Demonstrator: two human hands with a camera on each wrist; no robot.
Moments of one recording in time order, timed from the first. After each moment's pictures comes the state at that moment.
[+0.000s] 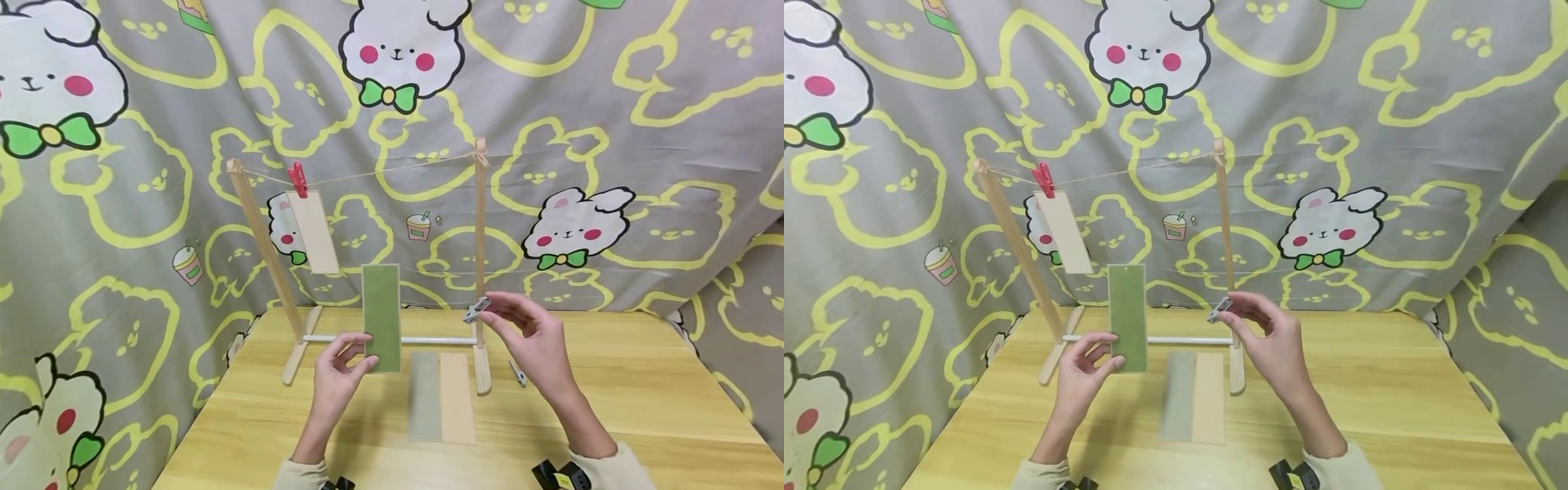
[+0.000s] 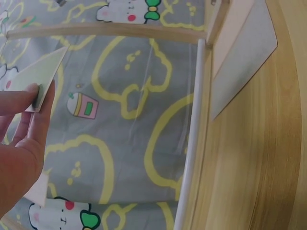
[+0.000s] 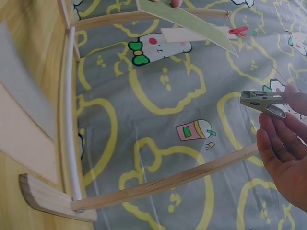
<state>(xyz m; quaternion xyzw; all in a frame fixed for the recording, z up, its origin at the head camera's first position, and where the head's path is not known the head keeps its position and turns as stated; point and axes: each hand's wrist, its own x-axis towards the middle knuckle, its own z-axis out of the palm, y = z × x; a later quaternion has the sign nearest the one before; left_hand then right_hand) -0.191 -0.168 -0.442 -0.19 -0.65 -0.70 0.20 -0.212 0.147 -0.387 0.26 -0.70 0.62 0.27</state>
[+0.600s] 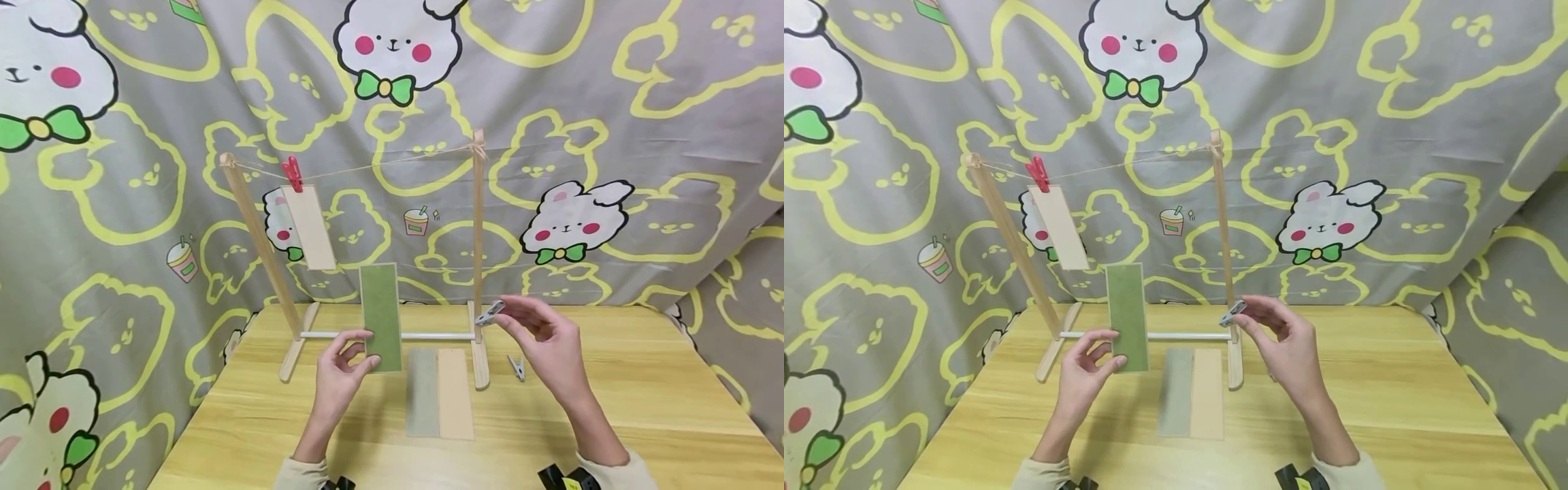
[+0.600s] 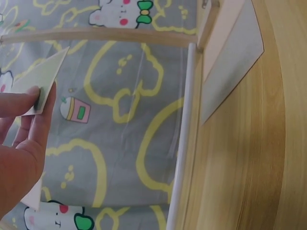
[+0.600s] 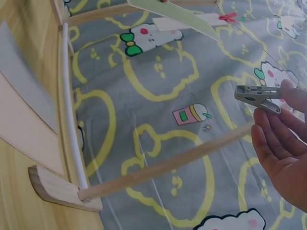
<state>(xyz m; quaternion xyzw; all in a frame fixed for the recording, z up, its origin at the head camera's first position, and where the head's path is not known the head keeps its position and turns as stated) -0.190 -0.161 -0.447 -0.17 -0.66 -0.71 0.18 -0.205 0.166 -0.401 0.23 -0.70 0.62 0.27</state>
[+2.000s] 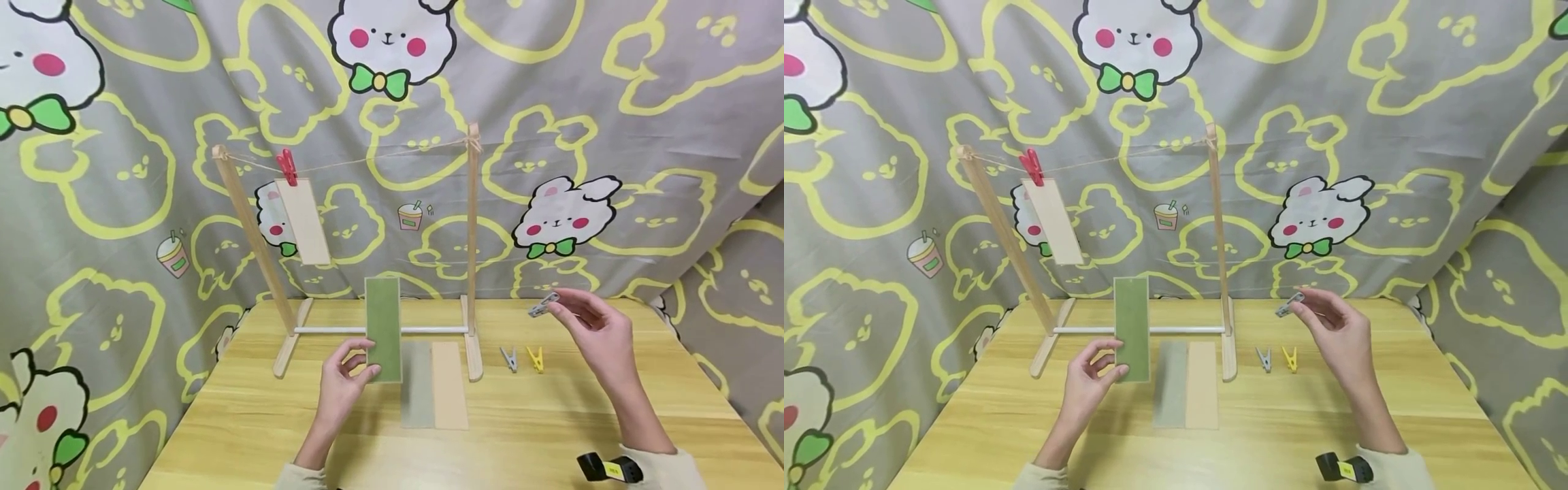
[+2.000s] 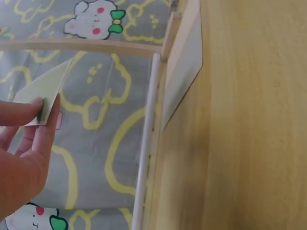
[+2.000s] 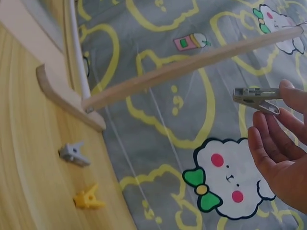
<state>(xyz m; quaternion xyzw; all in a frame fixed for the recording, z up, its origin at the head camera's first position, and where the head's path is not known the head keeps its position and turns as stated) -0.181 -0.158 -0.468 -0.10 -0.69 -0.70 0.14 -0.207 0.242 -0.419 0.05 -0.77 0.57 0.27</state>
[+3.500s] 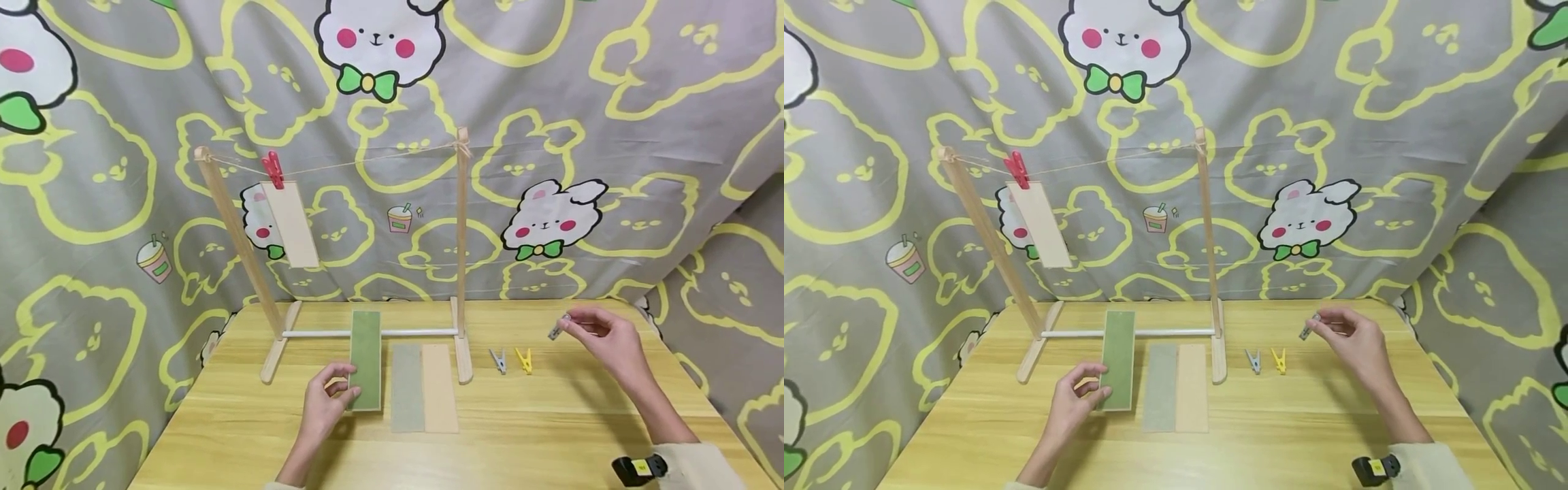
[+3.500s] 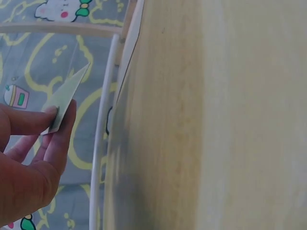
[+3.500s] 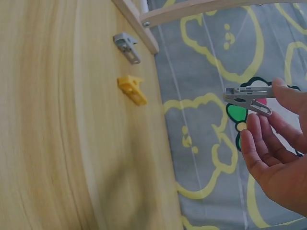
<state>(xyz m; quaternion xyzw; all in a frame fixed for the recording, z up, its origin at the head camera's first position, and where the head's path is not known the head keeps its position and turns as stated) -0.180 -0.180 -0.502 -0.01 -0.76 -0.65 0.09 -0.220 0.306 -0.449 0.02 -0.86 0.47 0.18</state>
